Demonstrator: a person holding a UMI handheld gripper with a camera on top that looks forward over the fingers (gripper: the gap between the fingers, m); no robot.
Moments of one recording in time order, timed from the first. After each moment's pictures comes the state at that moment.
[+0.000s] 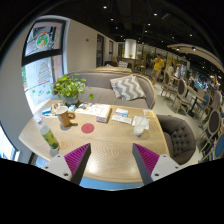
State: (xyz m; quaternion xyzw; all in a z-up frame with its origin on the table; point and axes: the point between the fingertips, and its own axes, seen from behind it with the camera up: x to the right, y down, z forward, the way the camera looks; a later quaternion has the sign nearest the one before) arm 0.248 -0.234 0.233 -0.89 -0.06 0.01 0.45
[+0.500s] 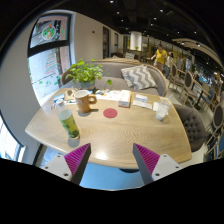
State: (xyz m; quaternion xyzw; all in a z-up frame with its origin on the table) arm 0.122 -0.285 0.166 -0.91 -0.07 0.03 0.41
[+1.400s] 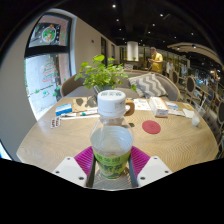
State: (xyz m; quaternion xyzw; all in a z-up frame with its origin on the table) arm -0.097 -0.130 0.062 -0.88 -0.03 0.03 0.48
